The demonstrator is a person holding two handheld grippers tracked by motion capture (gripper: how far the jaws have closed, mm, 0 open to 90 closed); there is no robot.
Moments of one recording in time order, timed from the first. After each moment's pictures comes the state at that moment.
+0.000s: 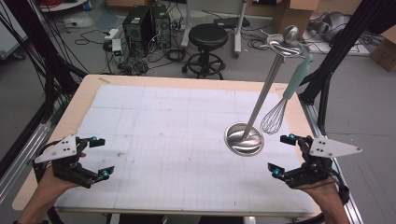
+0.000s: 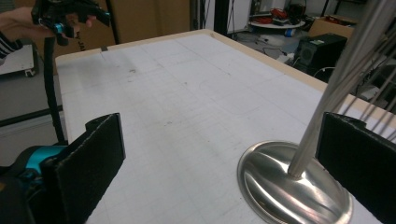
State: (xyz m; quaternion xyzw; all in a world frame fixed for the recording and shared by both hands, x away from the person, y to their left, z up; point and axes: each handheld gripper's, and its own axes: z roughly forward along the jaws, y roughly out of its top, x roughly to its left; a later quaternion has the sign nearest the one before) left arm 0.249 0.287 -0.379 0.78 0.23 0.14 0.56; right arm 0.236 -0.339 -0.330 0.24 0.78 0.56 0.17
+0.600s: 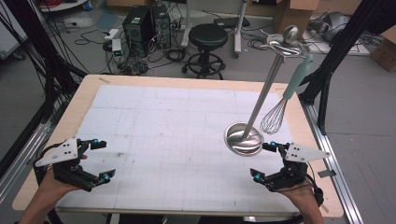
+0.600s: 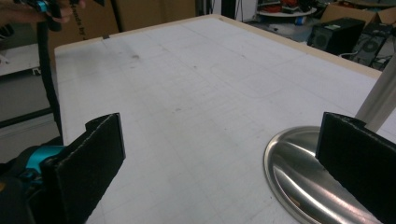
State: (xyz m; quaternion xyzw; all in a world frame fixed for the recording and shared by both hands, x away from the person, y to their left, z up) left arm 0.243 0.282 -0.379 0.79 0.22 0.14 0.56; right arm 0.245 -0.311 -0.376 0.25 0.78 0.55 0.14
